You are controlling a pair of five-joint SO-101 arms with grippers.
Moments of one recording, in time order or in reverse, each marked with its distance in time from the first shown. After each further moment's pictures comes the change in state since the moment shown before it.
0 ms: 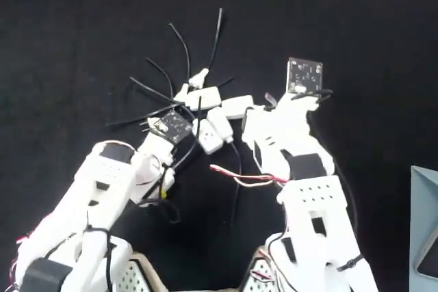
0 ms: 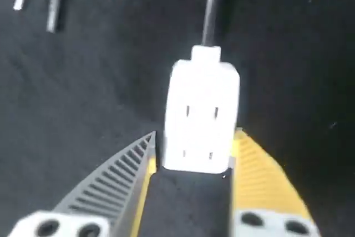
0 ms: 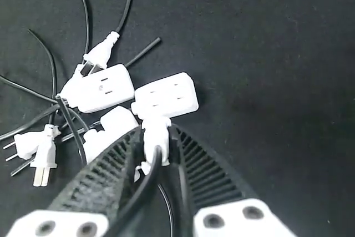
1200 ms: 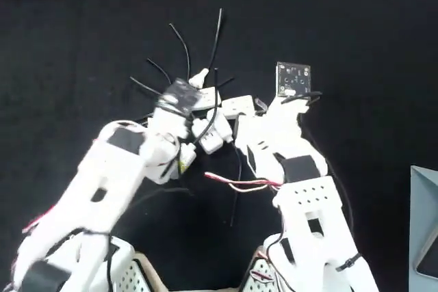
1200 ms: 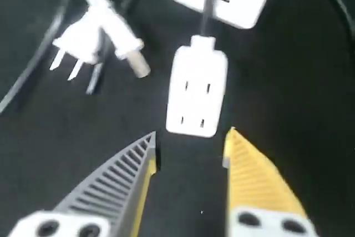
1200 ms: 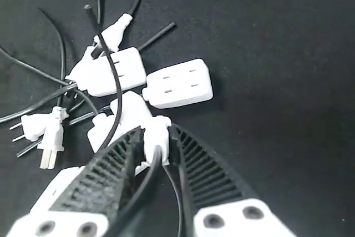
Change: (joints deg) left arm 6.0 -1.0 -14.7 5.2 13.3; right arm -3.3 -0.1 1.6 -0.1 0.0
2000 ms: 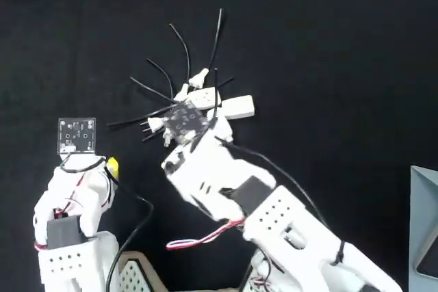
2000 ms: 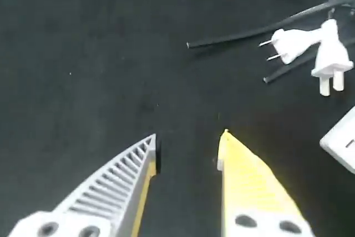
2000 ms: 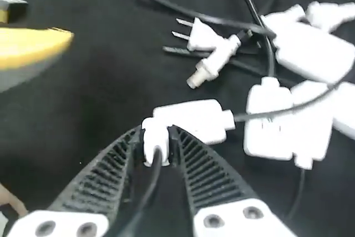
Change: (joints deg) left arm -32.5 -61.0 35.9 0.6 2.2; right arm -32.4 0.8 0.0 1.8 13.6
